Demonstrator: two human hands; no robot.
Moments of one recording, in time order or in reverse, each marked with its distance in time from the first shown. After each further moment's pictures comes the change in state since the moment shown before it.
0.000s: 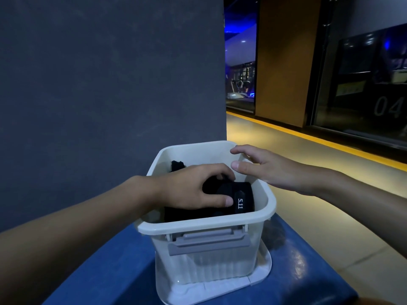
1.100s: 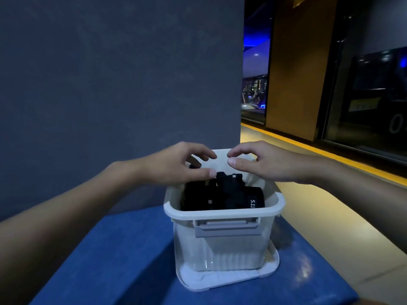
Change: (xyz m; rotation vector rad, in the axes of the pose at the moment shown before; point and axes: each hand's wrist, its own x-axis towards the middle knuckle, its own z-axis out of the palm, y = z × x) left_hand -0.055 -0.001 -0.053 -0.115 0.231 -0.107; right_hand -0.004 -0.056 0.000 -0.214 0.015 -0.162
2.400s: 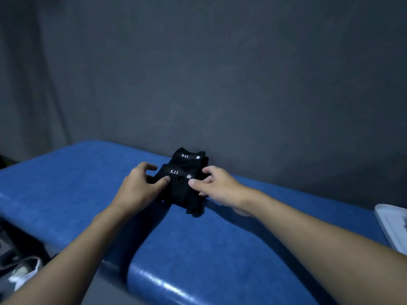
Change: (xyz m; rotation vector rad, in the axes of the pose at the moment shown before) left_hand -0.387 -0.222 -0.057 -0.094 0.935 -1.105; right_hand 0.136 -0.271 0.386 0.529 -0.562 -0.069
